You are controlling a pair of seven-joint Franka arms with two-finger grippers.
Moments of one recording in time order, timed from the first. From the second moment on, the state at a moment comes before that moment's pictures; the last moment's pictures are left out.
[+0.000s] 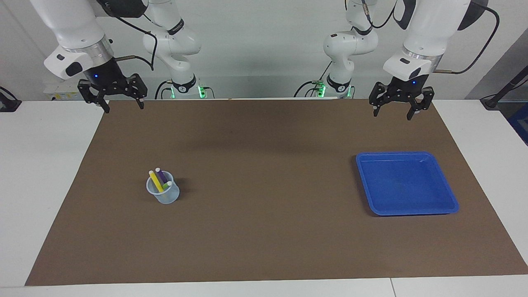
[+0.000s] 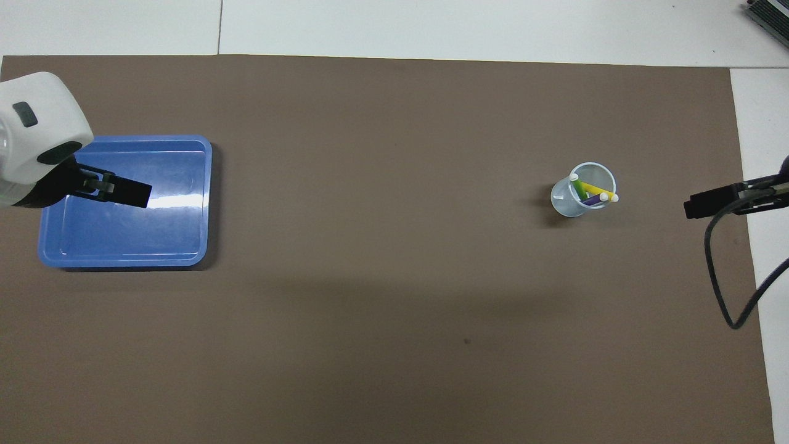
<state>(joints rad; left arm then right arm) 0.09 -0.04 -0.28 -1.63 0.05 1.69 0.12 -0.02 -0.03 0.01 -1.57 0.00 1.55 -0.14</state>
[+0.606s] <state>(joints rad) 0.09 -0.04 -0.28 -1.63 0.05 1.69 0.12 -0.01 -0.03 0.01 -1.57 0.00 1.55 -0.14</state>
